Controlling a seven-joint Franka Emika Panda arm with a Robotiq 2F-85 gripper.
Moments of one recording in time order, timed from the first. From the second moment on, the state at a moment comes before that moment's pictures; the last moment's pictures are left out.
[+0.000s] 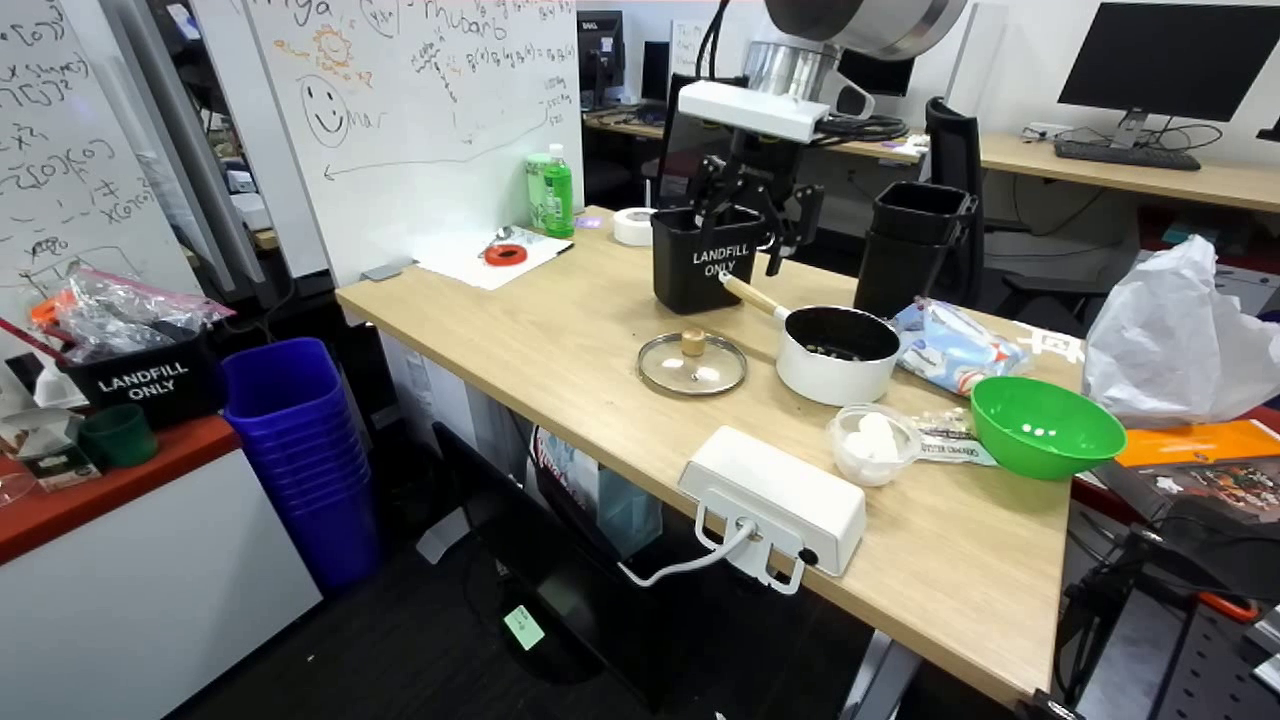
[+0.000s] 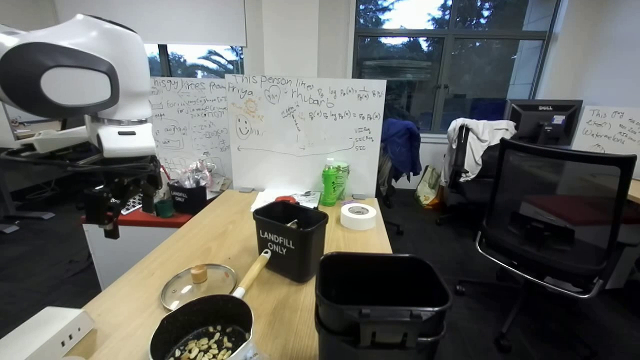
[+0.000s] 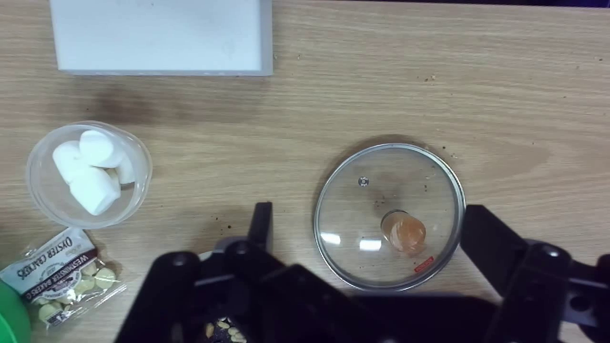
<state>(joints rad) 0.04 0.32 0.01 -1.88 0.22 2.25 1.22</state>
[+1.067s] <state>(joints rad) 0.21 0.73 -0.19 -1.70 0.07 2.68 1.61</state>
